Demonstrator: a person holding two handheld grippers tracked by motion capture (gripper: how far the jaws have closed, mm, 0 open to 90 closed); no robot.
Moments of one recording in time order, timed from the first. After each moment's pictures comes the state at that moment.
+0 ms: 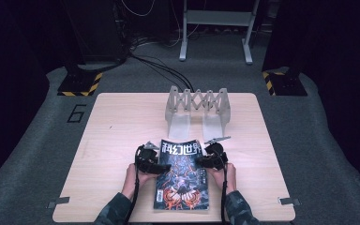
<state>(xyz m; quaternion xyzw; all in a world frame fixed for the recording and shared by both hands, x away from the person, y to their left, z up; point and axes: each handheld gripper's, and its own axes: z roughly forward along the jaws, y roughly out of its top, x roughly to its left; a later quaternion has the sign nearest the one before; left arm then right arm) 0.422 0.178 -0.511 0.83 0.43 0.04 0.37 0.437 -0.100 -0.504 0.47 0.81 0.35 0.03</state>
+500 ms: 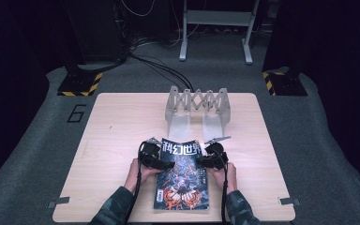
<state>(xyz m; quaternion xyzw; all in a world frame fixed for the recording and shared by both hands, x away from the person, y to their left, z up) 0.443 0.166 -0.509 0.83 0.41 0.00 0.38 0.438 -0.101 -0.505 0.46 0.81 0.35 0.04</state>
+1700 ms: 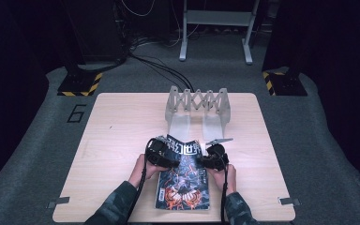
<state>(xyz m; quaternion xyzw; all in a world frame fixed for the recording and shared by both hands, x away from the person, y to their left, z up) 0.451 0.147 -0.500 0.86 0.37 -0.03 0.35 0.434 -0.104 -0.509 0.47 0.80 0.37 0.04</state>
